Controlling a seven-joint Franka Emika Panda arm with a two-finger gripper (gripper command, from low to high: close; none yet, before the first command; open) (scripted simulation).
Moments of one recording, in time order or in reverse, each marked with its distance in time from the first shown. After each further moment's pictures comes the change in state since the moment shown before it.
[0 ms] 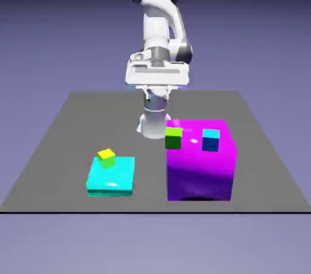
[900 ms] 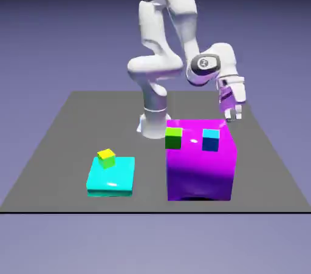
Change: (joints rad) arm 0.279 0.240 0.446 -0.031 -1.124 -0.079 -0.012
